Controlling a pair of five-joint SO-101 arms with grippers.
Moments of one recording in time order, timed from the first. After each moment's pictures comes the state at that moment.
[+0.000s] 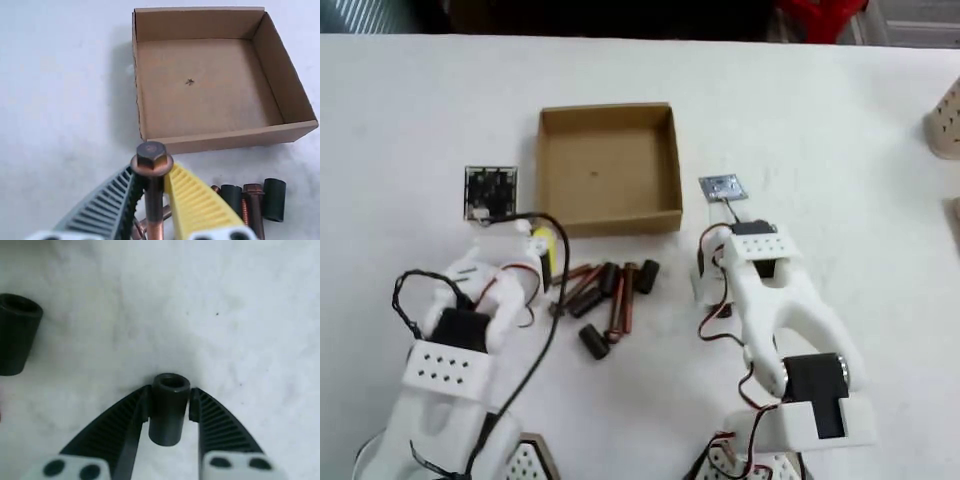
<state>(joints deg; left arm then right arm) 4.4 -56.2 69.0 36.9 13.3 -8.5 -0.5 40.4 55.7 7.4</state>
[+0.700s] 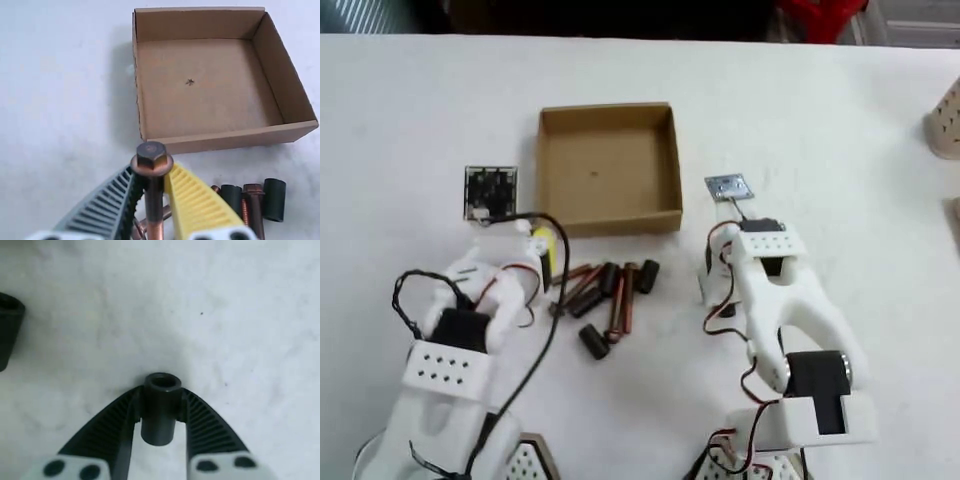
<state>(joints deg) 4.4 -56.2 69.0 36.9 13.3 -6.6 -0.4 39.9 56.8 10.3</state>
